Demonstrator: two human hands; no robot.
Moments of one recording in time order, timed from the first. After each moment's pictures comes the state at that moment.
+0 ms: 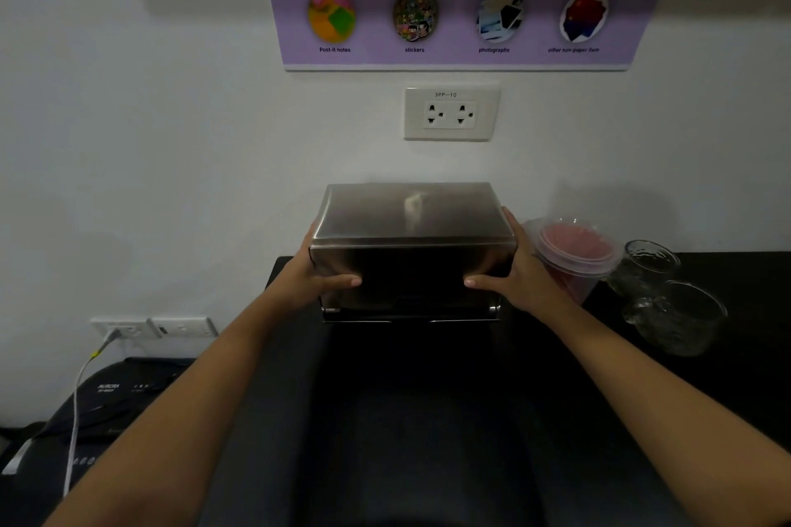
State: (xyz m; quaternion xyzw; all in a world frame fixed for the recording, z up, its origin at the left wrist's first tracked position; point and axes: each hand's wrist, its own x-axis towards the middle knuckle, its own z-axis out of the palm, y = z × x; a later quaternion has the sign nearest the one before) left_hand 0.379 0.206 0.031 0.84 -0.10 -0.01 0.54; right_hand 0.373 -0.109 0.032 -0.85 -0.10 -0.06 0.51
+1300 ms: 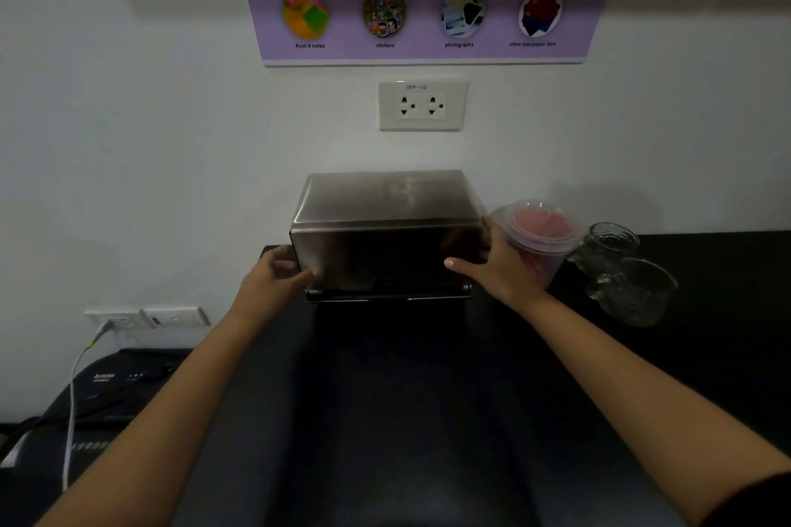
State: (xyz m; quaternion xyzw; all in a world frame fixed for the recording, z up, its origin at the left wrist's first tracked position) left_hand 0.327 0.200 0.035 0.87 0.09 0.06 0.48; right_hand 0.343 -0.112 0.041 -0.85 -0.05 -0.03 0.53
